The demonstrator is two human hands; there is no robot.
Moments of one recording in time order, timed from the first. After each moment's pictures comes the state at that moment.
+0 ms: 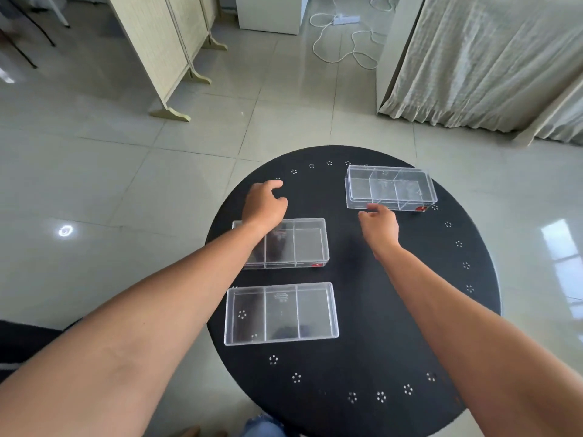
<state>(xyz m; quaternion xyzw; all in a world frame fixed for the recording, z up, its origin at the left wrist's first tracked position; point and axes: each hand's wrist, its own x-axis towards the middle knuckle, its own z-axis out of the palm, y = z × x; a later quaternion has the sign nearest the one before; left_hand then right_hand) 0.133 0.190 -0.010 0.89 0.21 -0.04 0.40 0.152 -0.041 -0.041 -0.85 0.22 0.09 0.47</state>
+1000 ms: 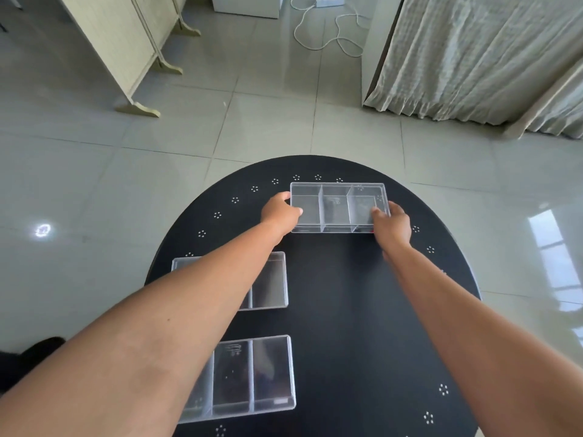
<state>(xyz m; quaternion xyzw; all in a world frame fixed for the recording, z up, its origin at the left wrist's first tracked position) 0.247 0.092 -0.060 0.78 0.27 -0.16 0.54 0.251 -0.121 -0.060 -0.82 0.28 0.06 0.49</state>
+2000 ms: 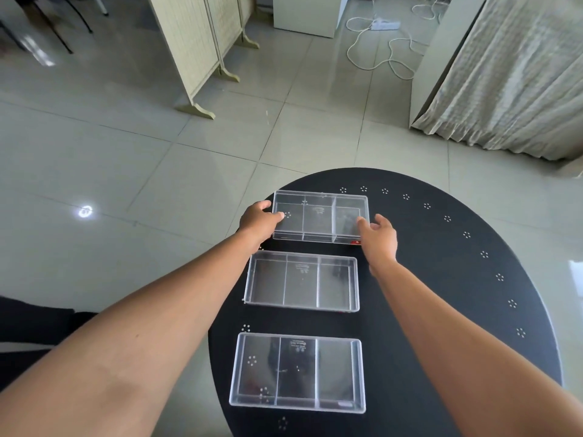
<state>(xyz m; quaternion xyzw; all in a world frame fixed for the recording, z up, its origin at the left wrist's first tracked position) 0.180 0.264 -0.060 0.76 0.35 -0.08 0.54 0.208 0.035 -0.052 -0.81 0.23 0.13 0.53</state>
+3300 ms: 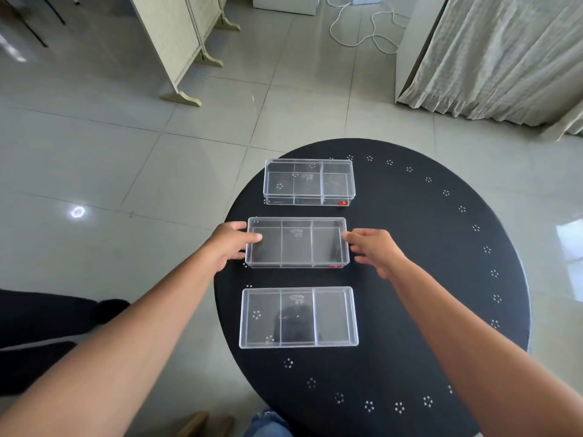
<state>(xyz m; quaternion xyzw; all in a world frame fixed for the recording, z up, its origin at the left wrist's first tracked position) 0.073 0.286 -0.057 0.70 0.36 -0.22 0.58 0.132 -0.016 -0.060 -0.76 0.20 0.31 0.53</state>
